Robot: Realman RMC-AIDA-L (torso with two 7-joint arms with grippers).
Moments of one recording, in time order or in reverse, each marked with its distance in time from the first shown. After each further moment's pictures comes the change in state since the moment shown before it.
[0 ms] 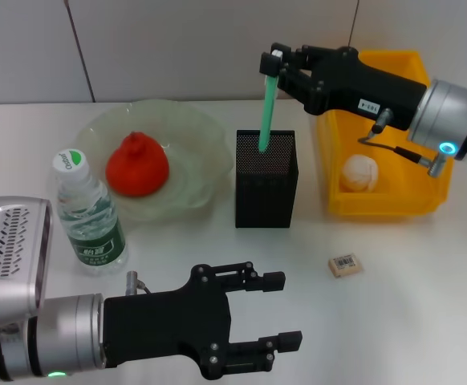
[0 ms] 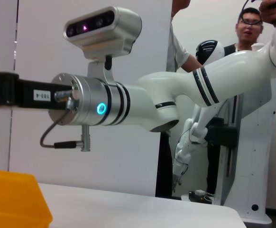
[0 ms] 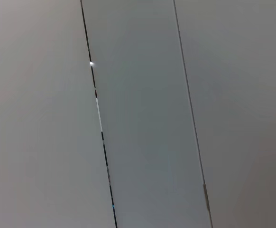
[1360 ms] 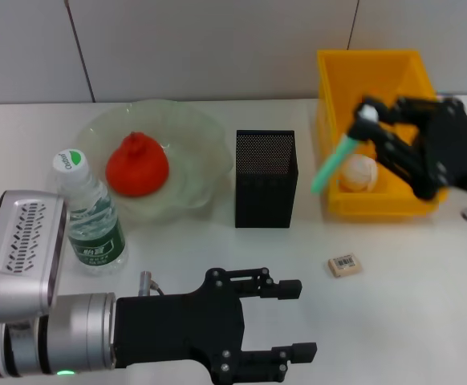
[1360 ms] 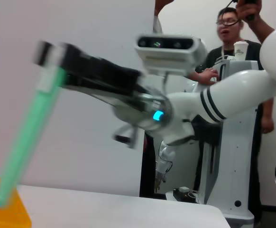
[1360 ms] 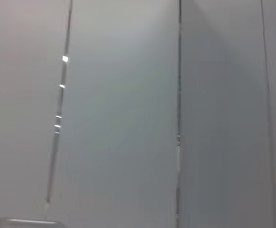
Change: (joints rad) left arm -0.019 0.002 0.040 0.030 0.000 0.002 -0.028; right arm -0.174 -0.001 0.309 0.080 -0.206 -0.541 -0.186
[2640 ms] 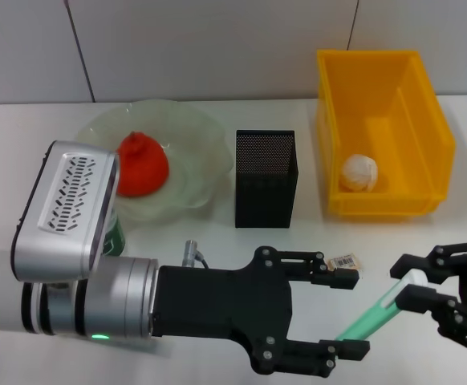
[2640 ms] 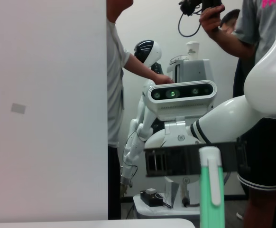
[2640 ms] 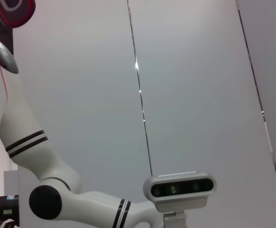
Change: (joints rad) left arm -0.088 -0.002 0.057 0.109 0.000 -0.005 -0.079; right arm -0.192 -0.030 -0.150 -0.020 -0.049 -0.300 0.048
